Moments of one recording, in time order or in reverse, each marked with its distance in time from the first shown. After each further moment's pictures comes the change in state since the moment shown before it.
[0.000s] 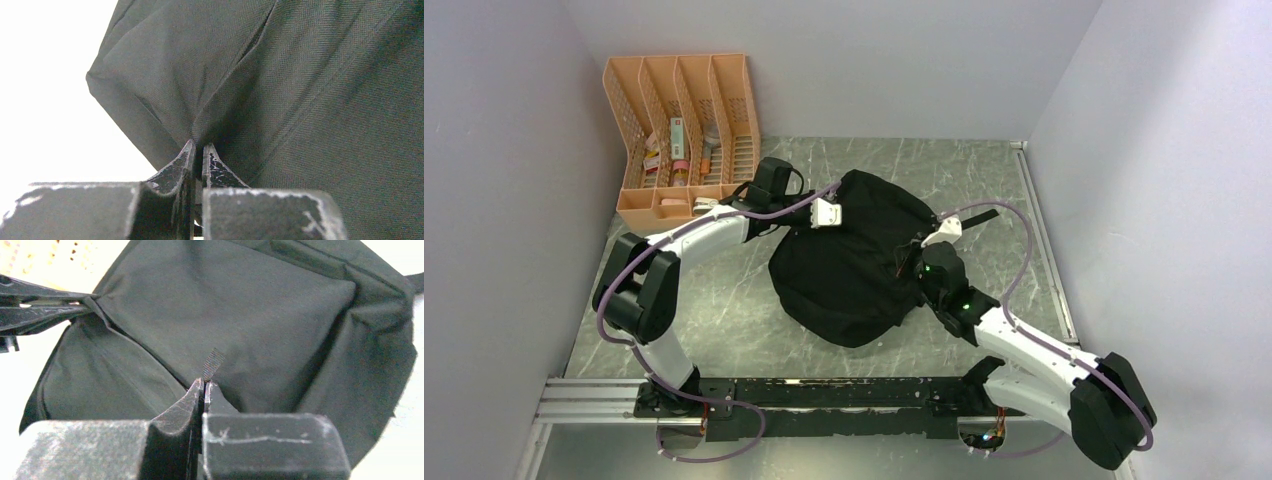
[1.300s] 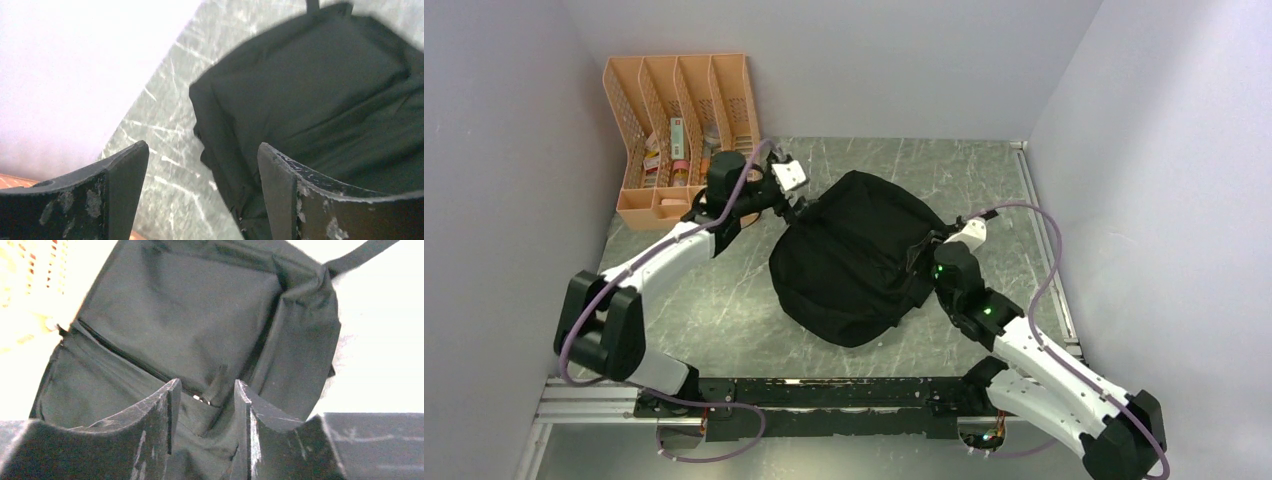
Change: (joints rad) left arm 0.096 -0.209 -0.156 0.347 -0.014 -0.446; right arm -0.006 -0.189 0.066 -0.374 0.126 0.125
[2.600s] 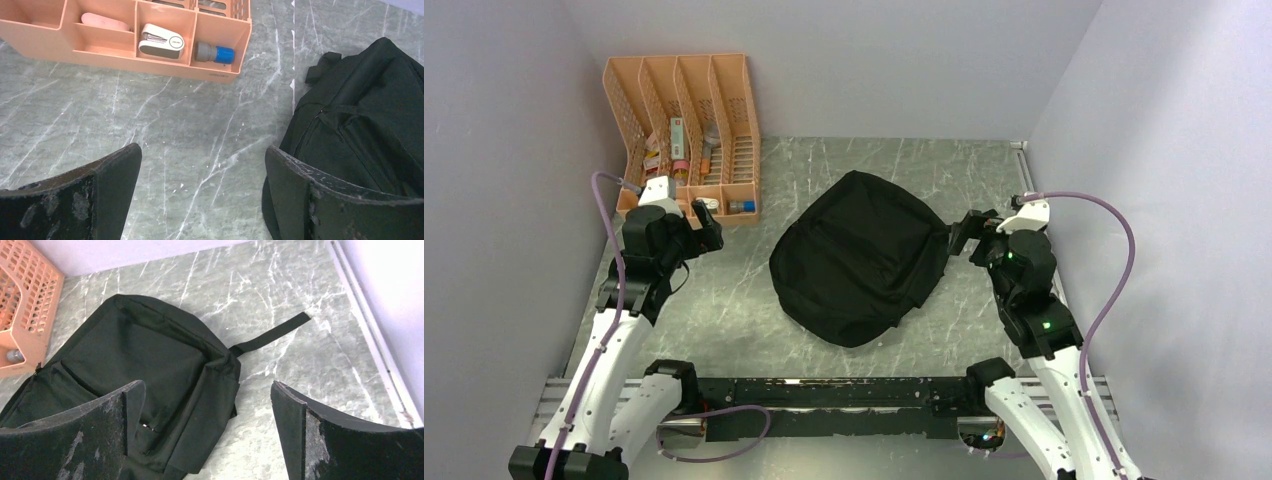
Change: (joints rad) left arm 0.298 -0.705 -0.258 -0.598 -0.660 -0.893; right arm -0.335 -0.197 0.303 -0.298 -0.171 -0.415
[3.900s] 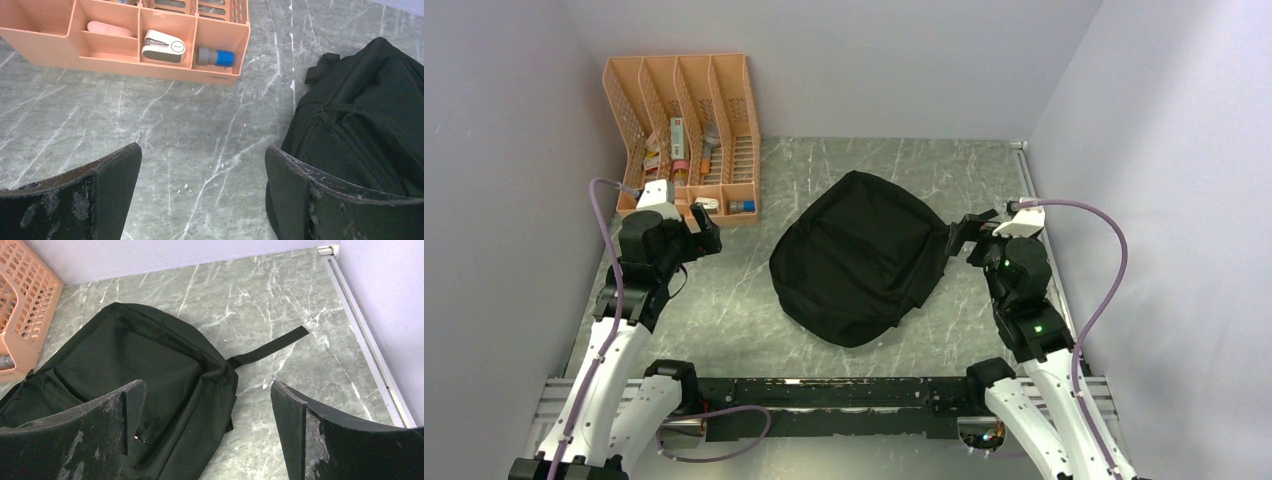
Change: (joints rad) left arm -0.002 -0.055 -0.022 0.001 -0.003 0.031; right arm 0.000 -0.048 -0.104 0.143 0.013 -0.066
